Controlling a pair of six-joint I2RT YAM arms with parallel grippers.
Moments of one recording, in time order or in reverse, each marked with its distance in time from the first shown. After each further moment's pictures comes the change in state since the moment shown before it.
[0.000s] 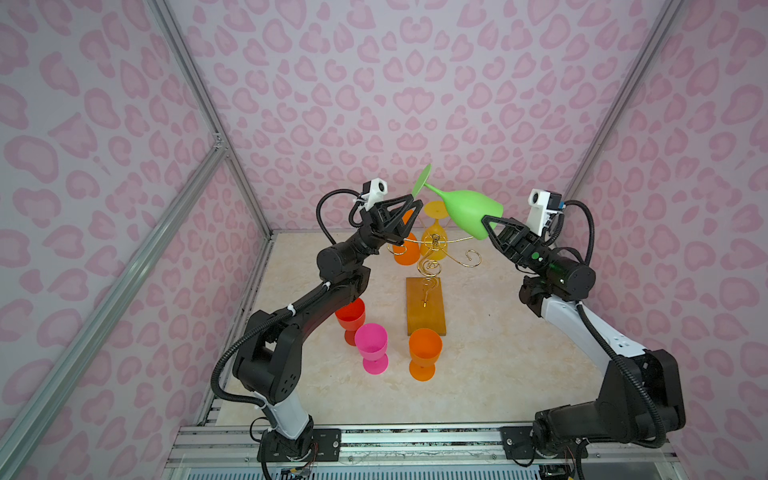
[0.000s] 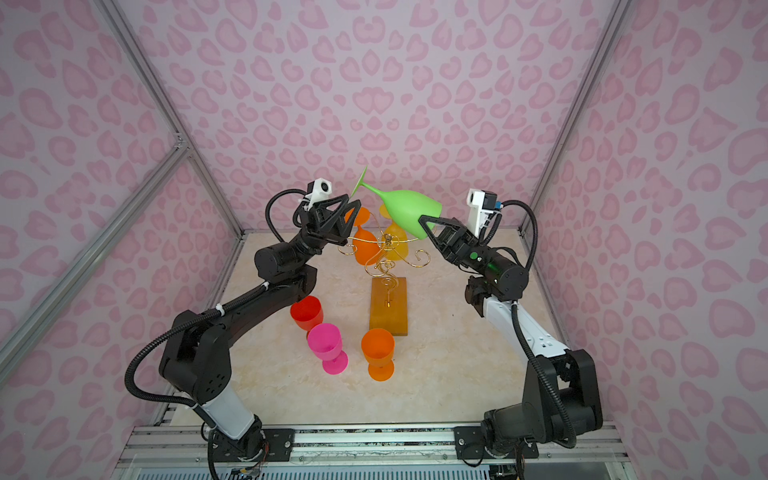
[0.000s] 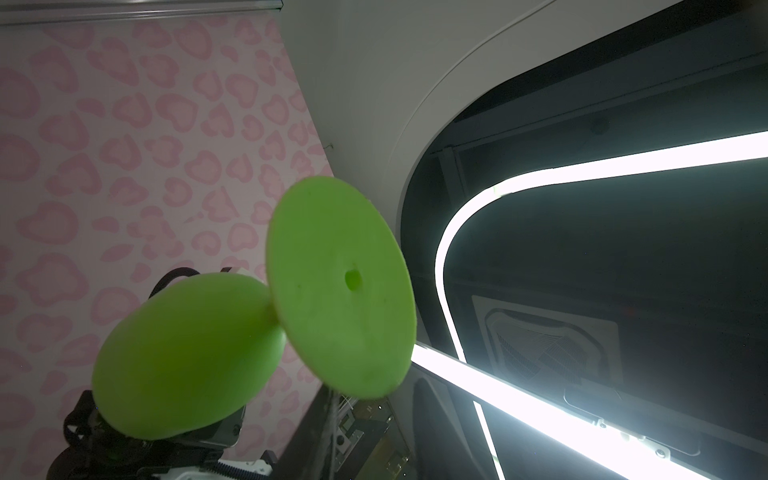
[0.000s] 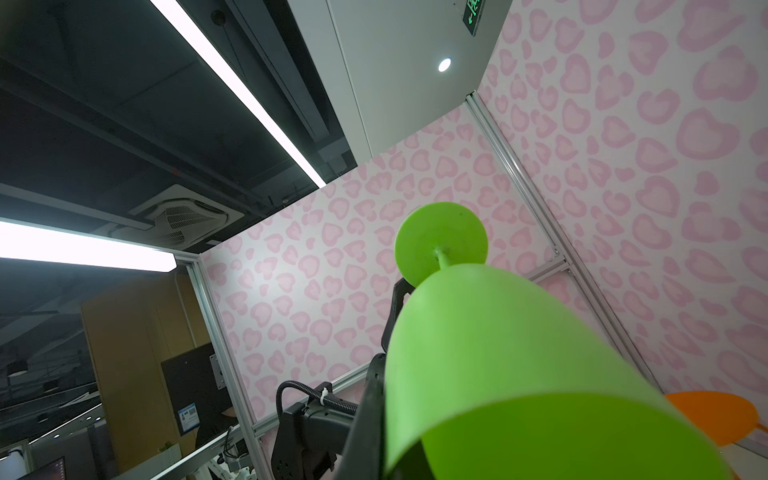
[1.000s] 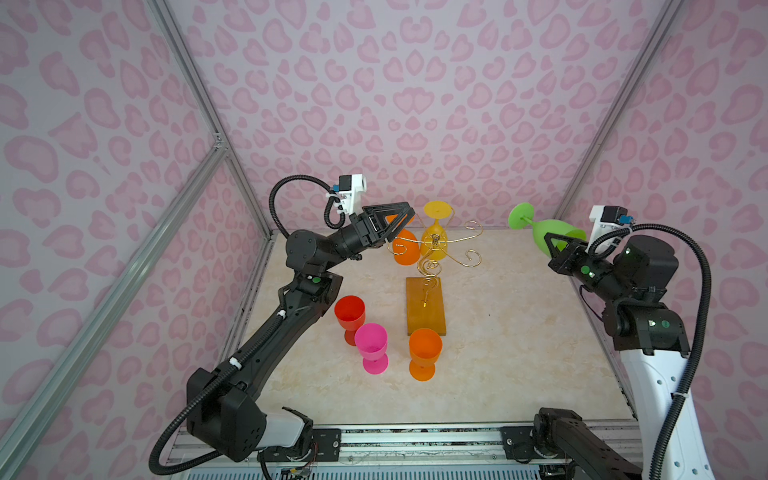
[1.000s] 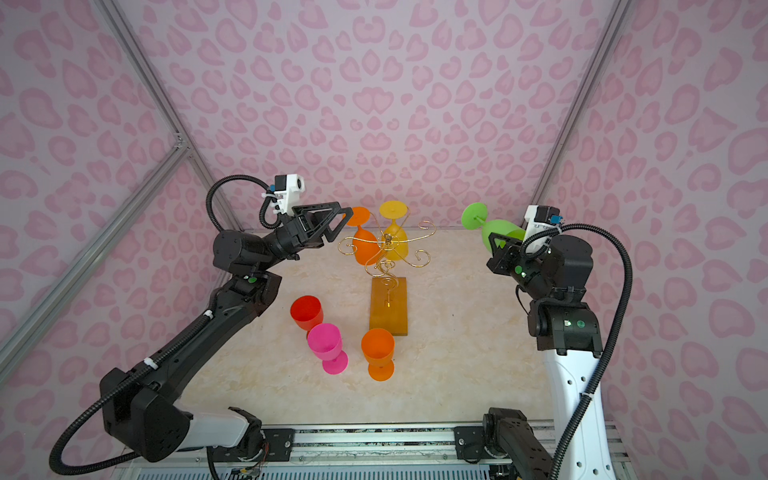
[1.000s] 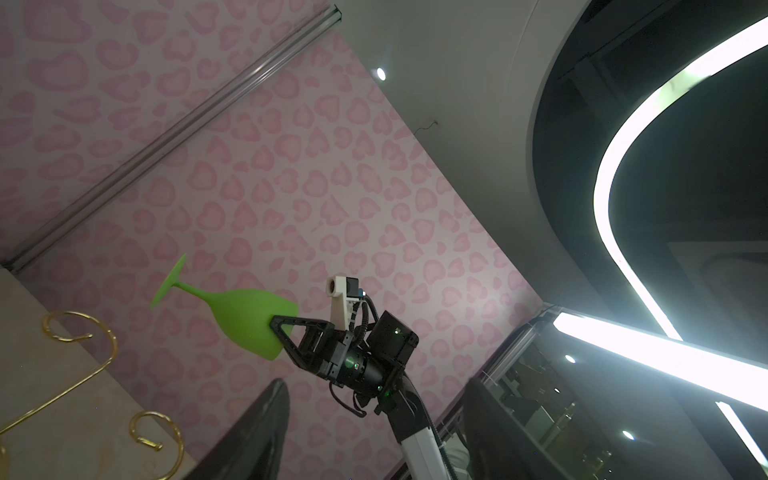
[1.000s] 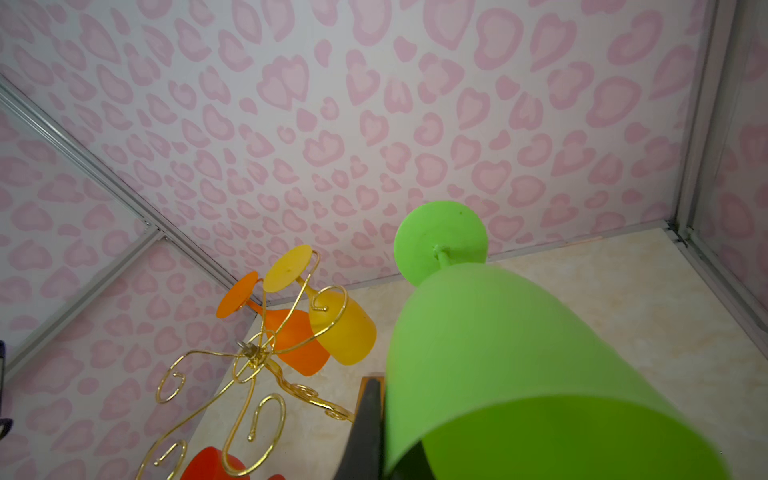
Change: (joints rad) left arm 0.066 -0.383 -0.035 -0.848 0.125 0.777; right arm -0.285 -0.454 0.274 -2.045 0.480 -1.099
